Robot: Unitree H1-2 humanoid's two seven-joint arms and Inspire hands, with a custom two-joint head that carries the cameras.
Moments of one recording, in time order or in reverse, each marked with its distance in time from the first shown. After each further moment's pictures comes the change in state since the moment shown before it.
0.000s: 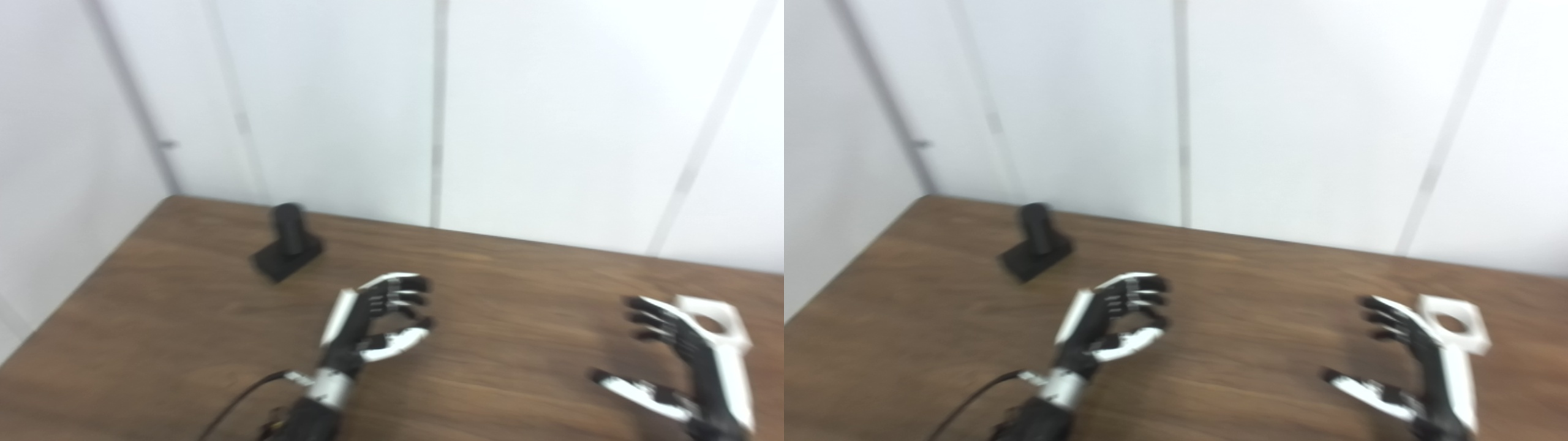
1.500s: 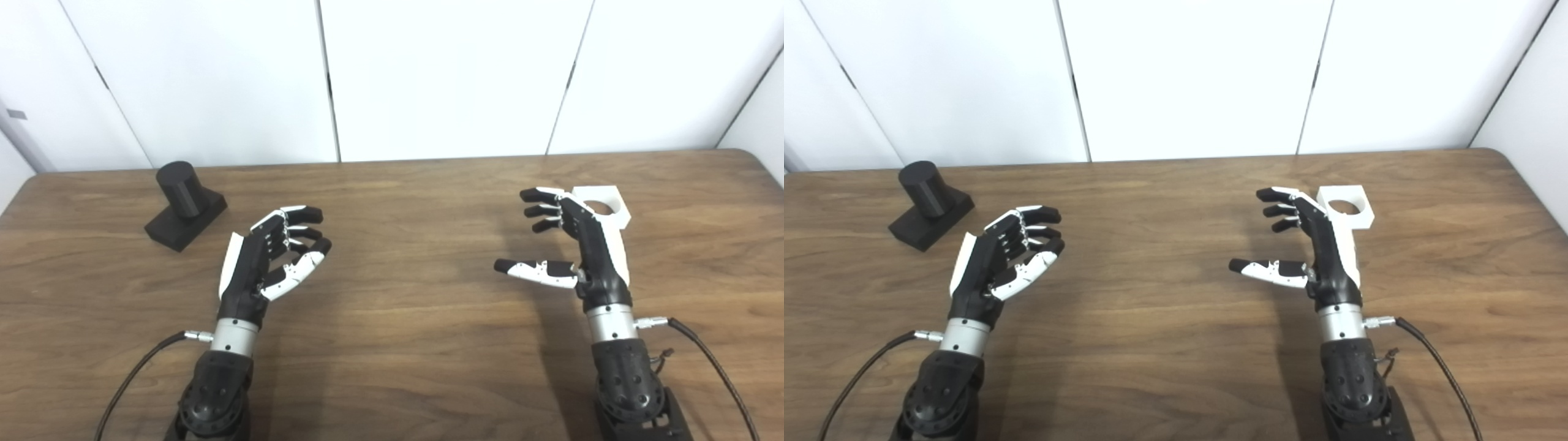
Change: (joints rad) left arm 0.008 0.055 0.038 -0.126 -0.001 0.152 0.005; right arm -0.026 0.043 0.019 -0.080 -0.052 0.138 0.012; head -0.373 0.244
